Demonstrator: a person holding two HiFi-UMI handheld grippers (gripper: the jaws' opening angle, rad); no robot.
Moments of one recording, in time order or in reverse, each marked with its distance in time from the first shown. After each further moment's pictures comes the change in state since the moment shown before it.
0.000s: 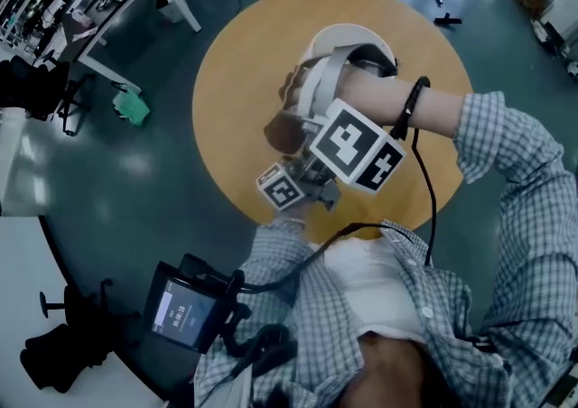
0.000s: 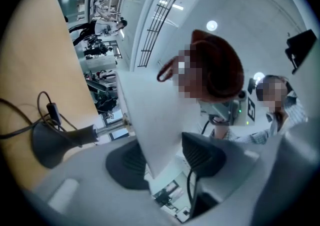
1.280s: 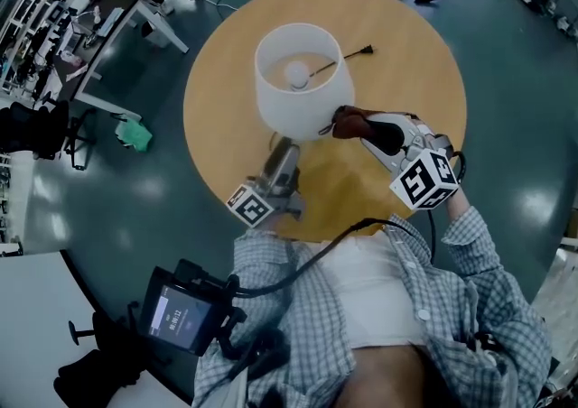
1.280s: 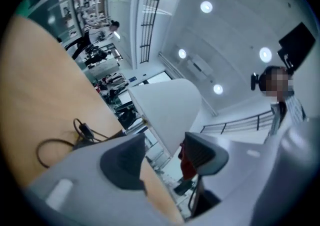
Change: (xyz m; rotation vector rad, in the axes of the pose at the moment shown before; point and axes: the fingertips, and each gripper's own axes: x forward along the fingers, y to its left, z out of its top) left arm -0.058 0.022 0.006 0.150 0.132 0.174; right arm -0.025 0.168 -0.061 1.276 -0.063 -0.623
